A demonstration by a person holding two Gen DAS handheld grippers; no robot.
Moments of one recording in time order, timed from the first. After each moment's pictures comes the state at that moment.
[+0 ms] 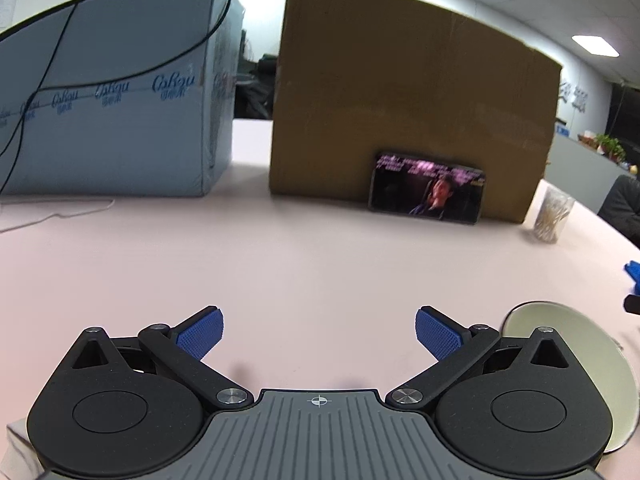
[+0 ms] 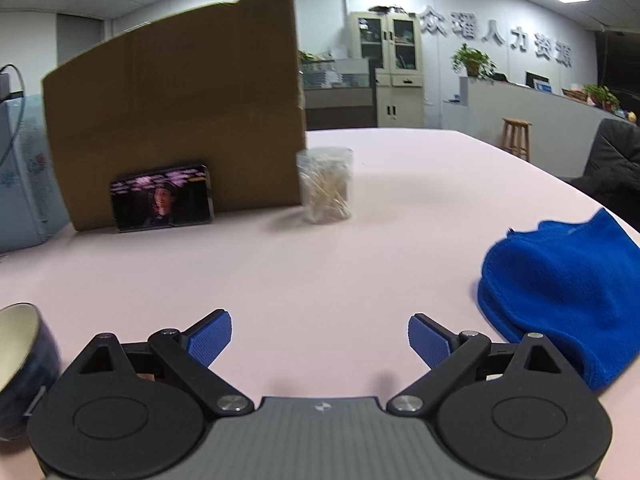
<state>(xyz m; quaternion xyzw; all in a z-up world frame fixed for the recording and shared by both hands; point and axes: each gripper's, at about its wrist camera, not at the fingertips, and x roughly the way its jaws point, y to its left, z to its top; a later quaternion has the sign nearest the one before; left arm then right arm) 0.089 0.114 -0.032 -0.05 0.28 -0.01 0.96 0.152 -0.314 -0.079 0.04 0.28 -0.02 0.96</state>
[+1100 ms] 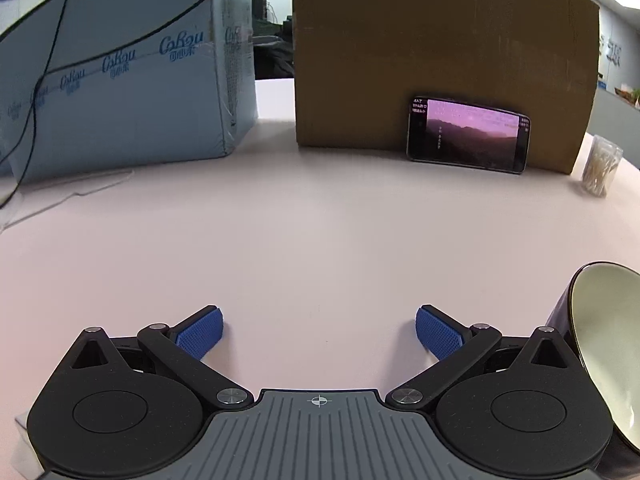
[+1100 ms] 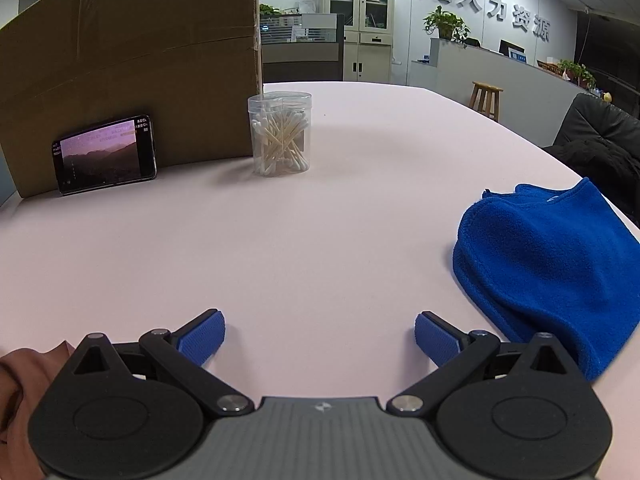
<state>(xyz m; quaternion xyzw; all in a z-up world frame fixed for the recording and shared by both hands) 0.099 0.103 -0.041 -0.01 0.33 0.03 0.94 0.179 -0.317 -0.094 0.02 0.34 -0.06 0.94</state>
